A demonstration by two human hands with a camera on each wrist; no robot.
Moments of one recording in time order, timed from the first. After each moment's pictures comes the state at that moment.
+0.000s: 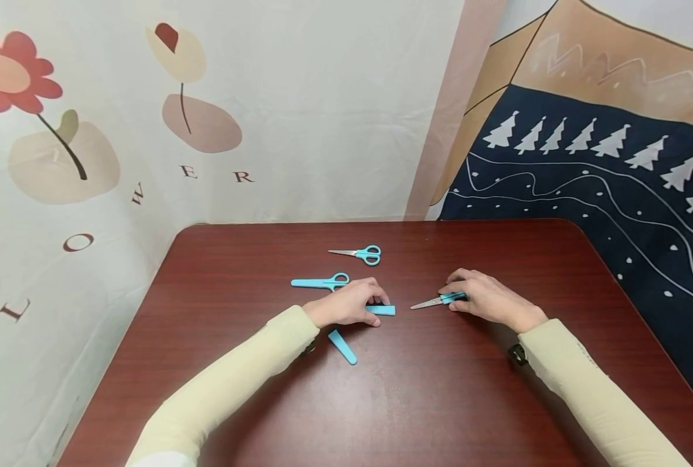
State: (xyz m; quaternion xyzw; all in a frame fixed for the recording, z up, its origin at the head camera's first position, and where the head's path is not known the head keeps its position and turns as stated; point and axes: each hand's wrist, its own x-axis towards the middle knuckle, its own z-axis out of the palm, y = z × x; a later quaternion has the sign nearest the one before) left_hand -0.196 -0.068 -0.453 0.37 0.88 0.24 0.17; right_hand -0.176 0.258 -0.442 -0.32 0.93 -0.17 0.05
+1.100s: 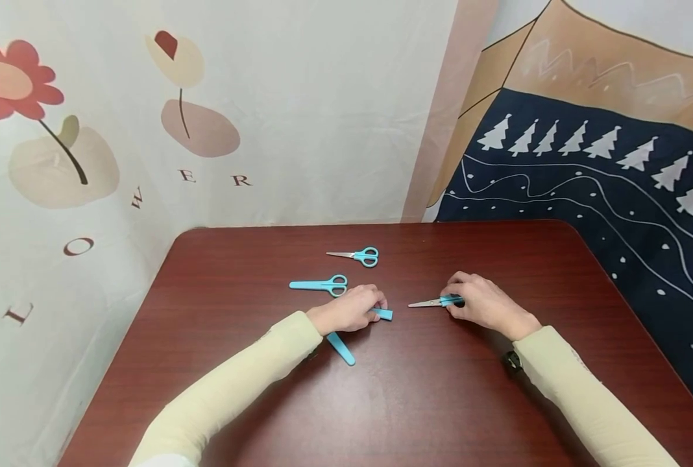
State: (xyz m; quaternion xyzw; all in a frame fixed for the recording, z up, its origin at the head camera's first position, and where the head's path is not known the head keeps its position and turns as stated) left_hand -0.187 -0.056 -0.453 0.39 0.89 0.18 0.14; right_hand -0.166 0.253 -0.449 -0.29 0.94 -0.16 0.00
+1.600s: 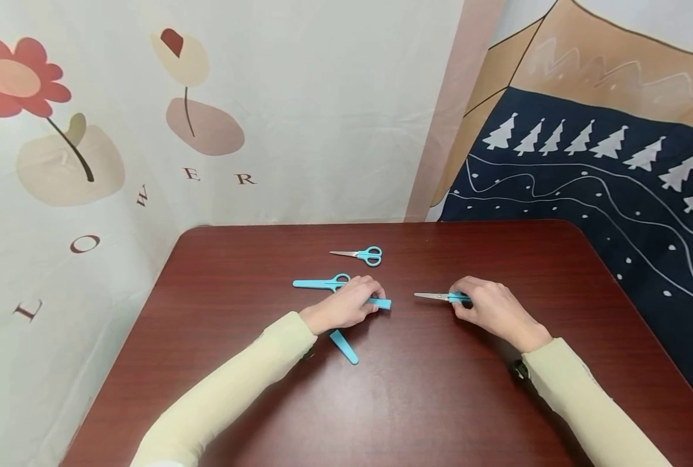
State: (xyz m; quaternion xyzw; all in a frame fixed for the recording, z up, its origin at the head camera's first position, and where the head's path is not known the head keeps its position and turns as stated) left_hand -0.181 -0.072 -0.442 0.36 0.89 0.24 0.11; right_hand -0.150 0.252 -0.450 -0.25 0.95 -0.18 -0.07
